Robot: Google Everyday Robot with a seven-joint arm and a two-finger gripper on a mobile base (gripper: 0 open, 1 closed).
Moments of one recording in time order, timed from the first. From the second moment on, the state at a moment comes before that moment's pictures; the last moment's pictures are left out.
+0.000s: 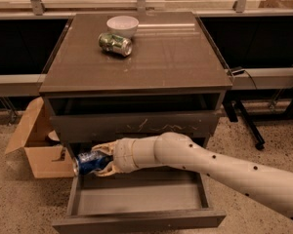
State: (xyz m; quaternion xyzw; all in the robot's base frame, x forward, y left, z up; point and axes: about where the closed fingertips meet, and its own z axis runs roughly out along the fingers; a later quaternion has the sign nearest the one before) arm 0.497 0.135 0.654 -0.74 0.42 0.15 0.50
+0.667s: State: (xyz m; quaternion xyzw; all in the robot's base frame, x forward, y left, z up) arm 0.492 0.130 0.747 -0.78 0.40 0.07 0.47
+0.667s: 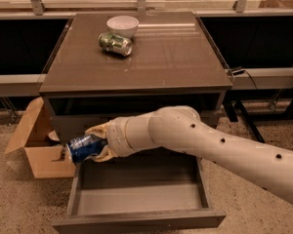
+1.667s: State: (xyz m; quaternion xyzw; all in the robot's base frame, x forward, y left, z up) arm 0.487 0.125 0.836 -0.82 0.37 -0.02 0.44
